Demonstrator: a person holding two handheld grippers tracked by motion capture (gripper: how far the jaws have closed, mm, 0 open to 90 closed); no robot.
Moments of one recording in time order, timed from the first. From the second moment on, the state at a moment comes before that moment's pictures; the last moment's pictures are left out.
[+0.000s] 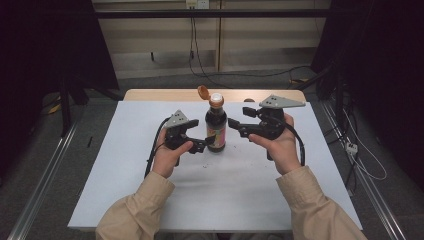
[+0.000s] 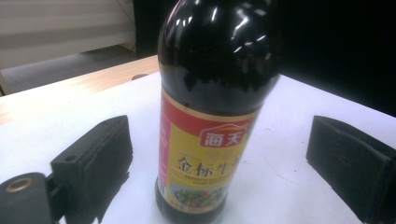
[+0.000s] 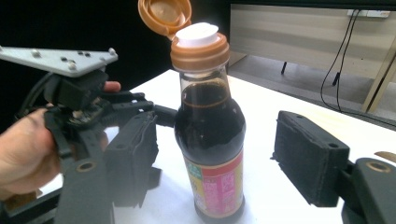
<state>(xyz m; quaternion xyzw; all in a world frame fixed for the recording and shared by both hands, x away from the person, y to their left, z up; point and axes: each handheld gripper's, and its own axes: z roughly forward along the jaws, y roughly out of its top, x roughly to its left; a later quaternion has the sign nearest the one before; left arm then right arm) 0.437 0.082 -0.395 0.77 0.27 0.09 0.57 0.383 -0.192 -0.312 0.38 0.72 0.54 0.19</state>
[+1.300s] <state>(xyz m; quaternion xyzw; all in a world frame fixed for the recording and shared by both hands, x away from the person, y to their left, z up) 0.390 0.137 -0.395 0.78 0.25 0.08 0.57 0.342 -0.214 -0.368 0.38 0.73 0.54 0.17</state>
